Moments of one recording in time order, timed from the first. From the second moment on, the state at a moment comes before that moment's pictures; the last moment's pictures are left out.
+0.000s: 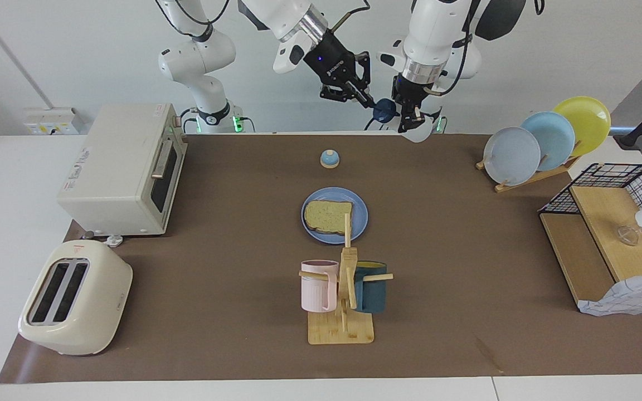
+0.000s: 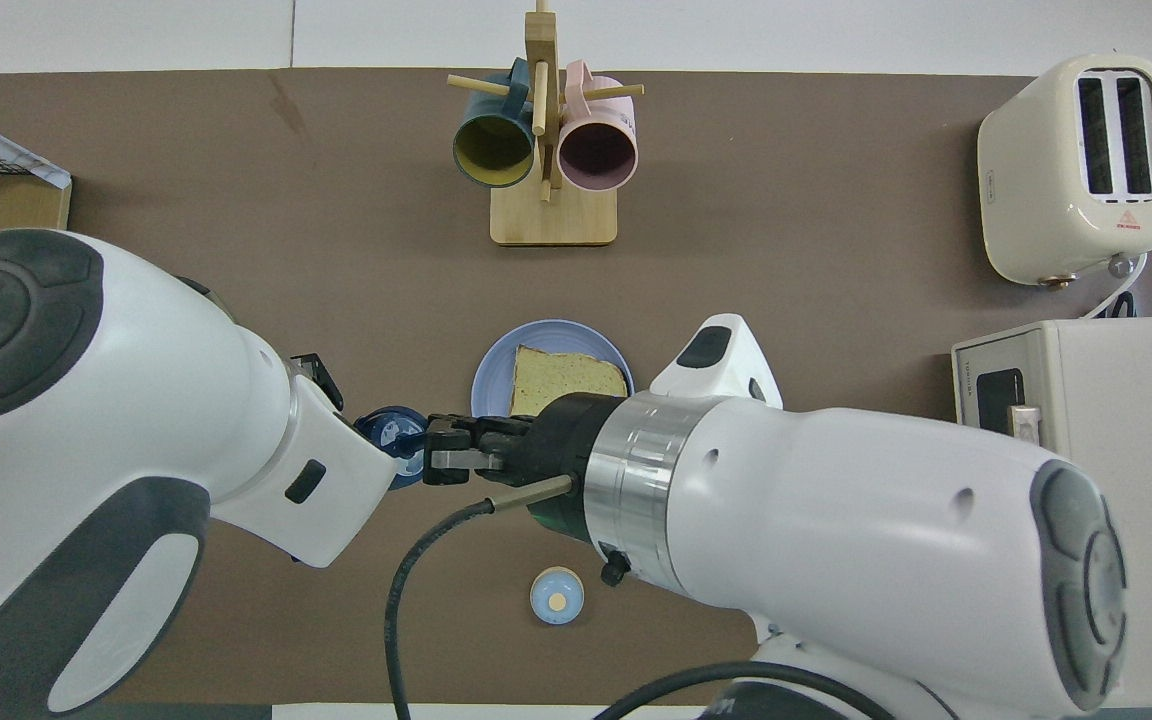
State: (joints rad) left arm -0.37 -0.12 -0.16 -1.73 -0.09 1.48 0.93; right arm 0.53 -0.11 0.14 -1.84 0.62 2.28 0.41
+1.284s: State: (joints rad) left arm -0.37 -0.12 -0.16 -1.73 -0.10 1.49 0.93; right arm 0.50 -0.11 0.12 -1.80 0.55 2.24 0.41
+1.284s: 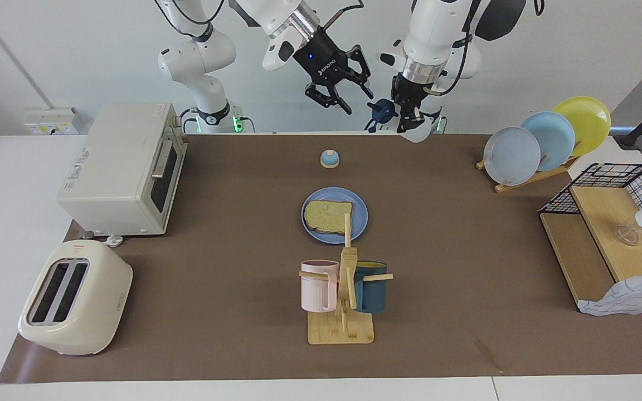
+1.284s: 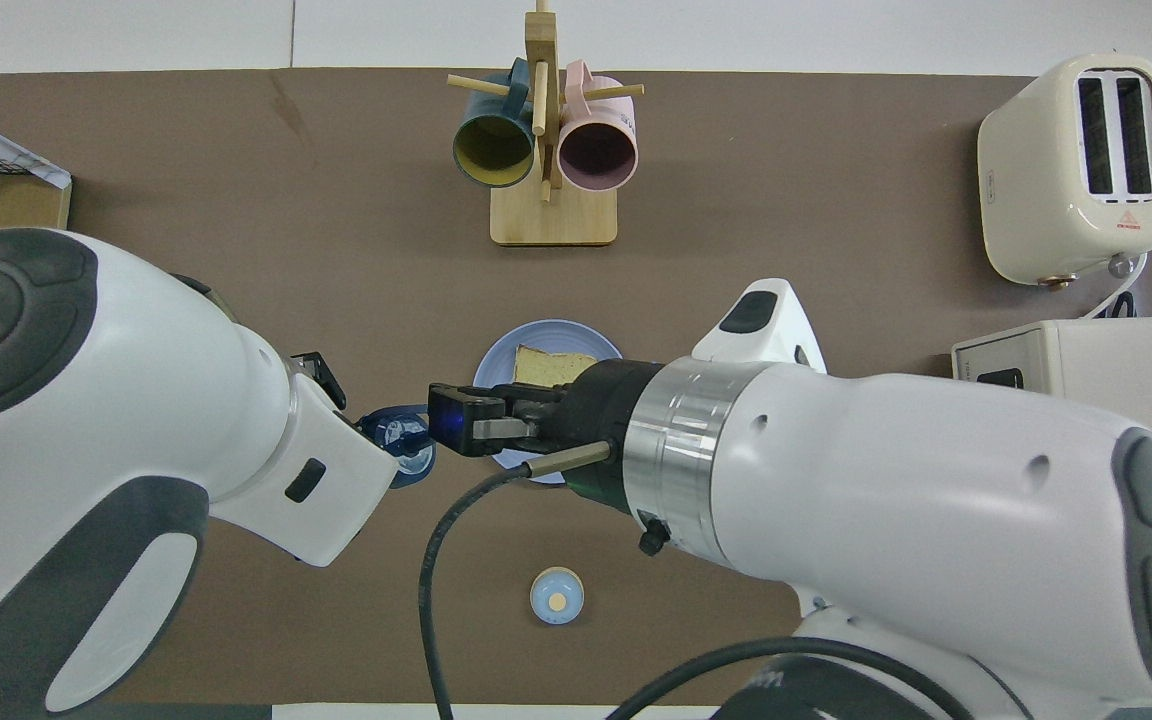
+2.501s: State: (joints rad) left arm -0.38 -0.15 -0.17 -1.80 -0.07 1.55 0.85; right arm -0.09 -0.12 0.11 -1.75 0.06 1.59 0.02
